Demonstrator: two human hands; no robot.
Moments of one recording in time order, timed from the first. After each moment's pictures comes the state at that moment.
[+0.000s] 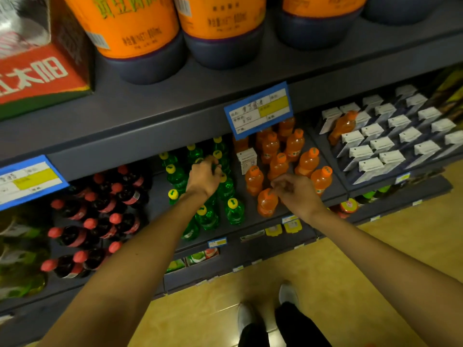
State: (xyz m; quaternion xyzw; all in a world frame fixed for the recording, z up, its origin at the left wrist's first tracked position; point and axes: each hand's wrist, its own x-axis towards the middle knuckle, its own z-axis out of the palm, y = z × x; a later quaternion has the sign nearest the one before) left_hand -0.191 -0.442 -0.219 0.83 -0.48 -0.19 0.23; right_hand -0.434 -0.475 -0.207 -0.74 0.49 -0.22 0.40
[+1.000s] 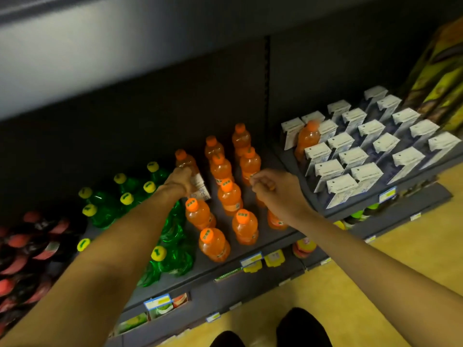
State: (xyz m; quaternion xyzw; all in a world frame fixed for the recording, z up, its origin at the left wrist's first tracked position) left_hand -0.236 -0.619 -0.308 0.83 -0.53 -0.18 -0.05; right_hand -0.508 -0.607 -0.274 -0.75 0.42 -0.36 0.38
